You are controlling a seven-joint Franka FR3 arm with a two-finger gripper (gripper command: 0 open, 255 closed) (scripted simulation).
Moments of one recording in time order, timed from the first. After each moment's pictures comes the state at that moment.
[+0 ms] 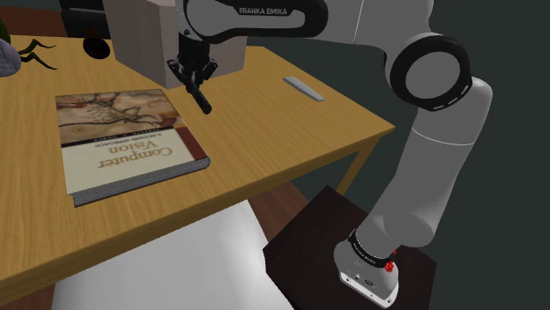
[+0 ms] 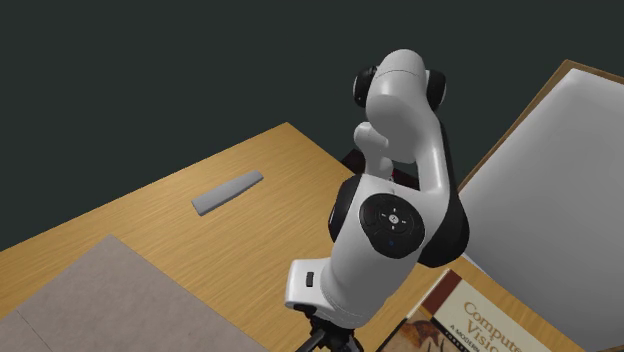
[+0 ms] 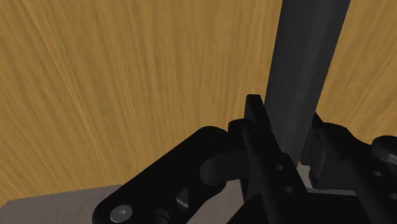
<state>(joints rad) 0.12 0.25 0.23 -1.52 -0.22 1.93 0.61</state>
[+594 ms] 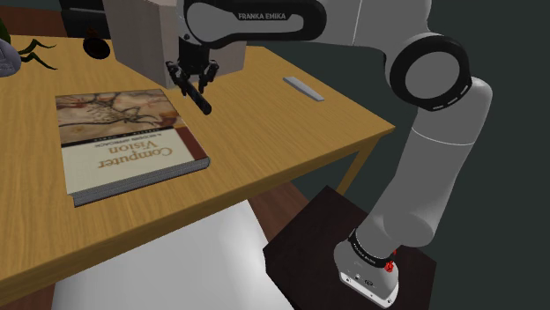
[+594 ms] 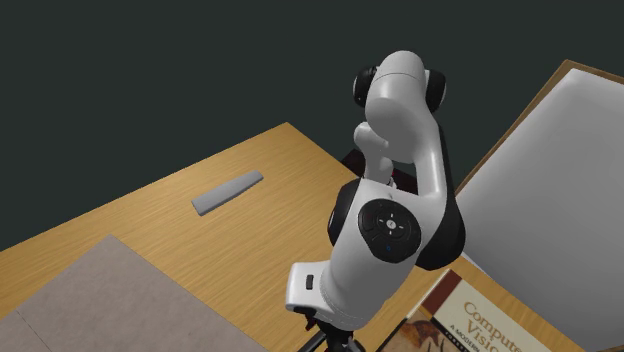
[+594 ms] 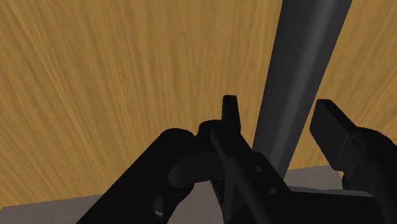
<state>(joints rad) 0.12 0.25 0.23 -1.54 -0.22 1.96 0.62</state>
